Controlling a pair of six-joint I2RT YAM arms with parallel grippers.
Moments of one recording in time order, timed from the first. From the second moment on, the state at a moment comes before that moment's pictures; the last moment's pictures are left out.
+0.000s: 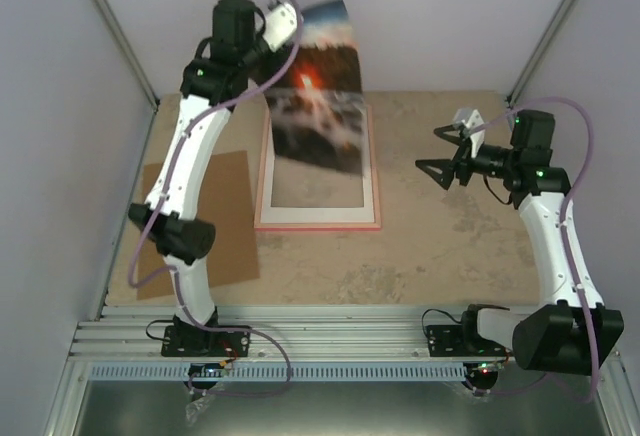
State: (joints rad) left arm -0.40 1.83 2.27 -0.85 -0.02 0.59; right arm -0.04 1.20 1.16 -0.60 -1.03 -0.56
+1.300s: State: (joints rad) left arm -0.49 1.85 1.26 -0.38 0.02 0.95; right arm -0.16 1.24 1.11 -0.42 -1.14 -0.35
